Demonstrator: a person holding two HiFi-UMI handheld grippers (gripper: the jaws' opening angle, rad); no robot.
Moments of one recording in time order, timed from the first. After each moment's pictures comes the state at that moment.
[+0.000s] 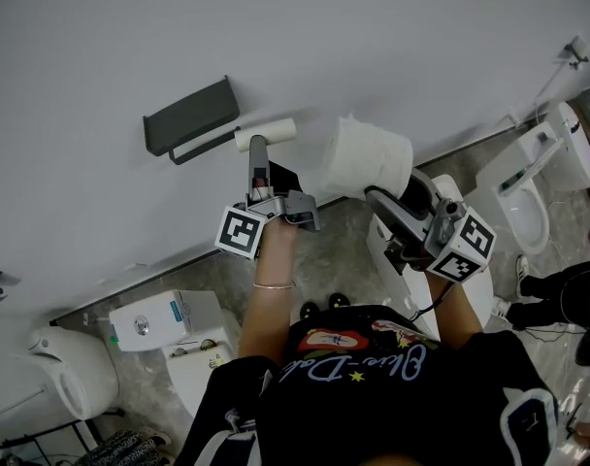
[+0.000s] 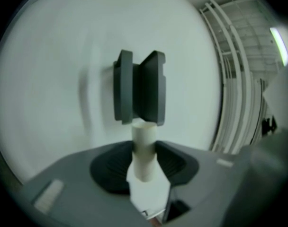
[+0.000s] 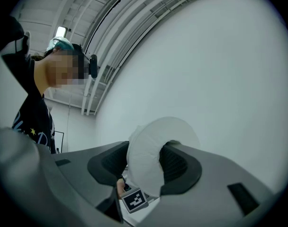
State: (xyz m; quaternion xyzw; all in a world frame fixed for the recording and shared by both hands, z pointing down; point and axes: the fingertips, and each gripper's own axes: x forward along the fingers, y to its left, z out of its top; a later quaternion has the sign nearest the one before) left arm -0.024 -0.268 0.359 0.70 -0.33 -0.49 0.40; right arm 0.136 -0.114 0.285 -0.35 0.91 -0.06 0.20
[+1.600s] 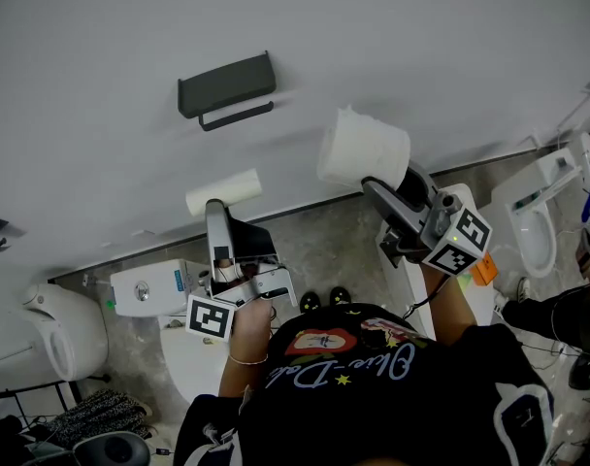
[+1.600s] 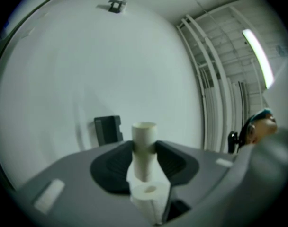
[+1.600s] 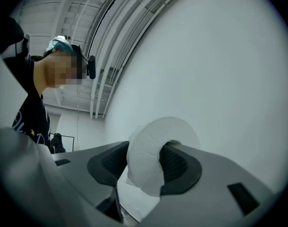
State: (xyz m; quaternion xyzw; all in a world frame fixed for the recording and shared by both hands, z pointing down) left arm -0.132 -0.117 0.301 0.69 -0.38 -0.54 0.30; right arm 0.106 -0.120 0.286 -0.29 0.93 -0.09 0.21
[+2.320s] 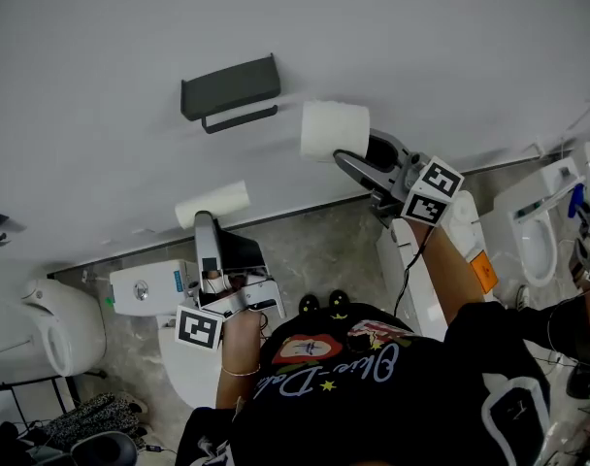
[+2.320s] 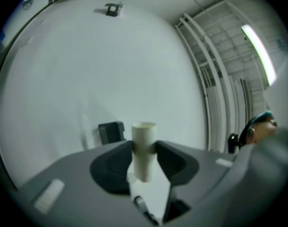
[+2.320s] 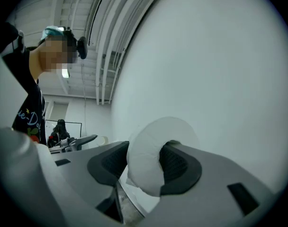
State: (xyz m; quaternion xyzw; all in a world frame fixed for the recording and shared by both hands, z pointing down) left arm -0.166 -0.109 0.310 0.68 -0.40 -0.53 0.30; right arm 0.063 -0.203 0.338 -0.23 0.96 -0.08 0.12
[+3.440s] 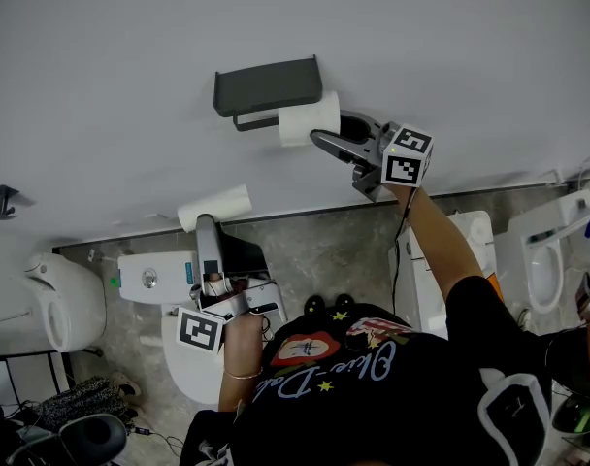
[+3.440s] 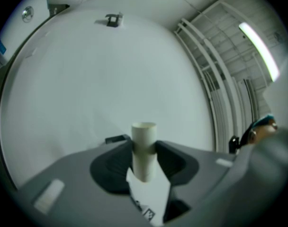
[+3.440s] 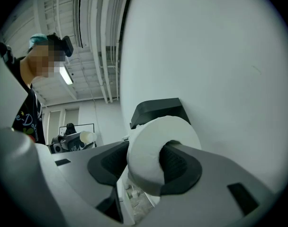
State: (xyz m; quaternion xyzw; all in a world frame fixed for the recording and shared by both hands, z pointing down) left arm -0.206 -0.110 0.315 0.65 -0.44 -0.55 0.29; right arm -0.030 -0.281 0.361 -0.12 0.98 -0.13 0.09
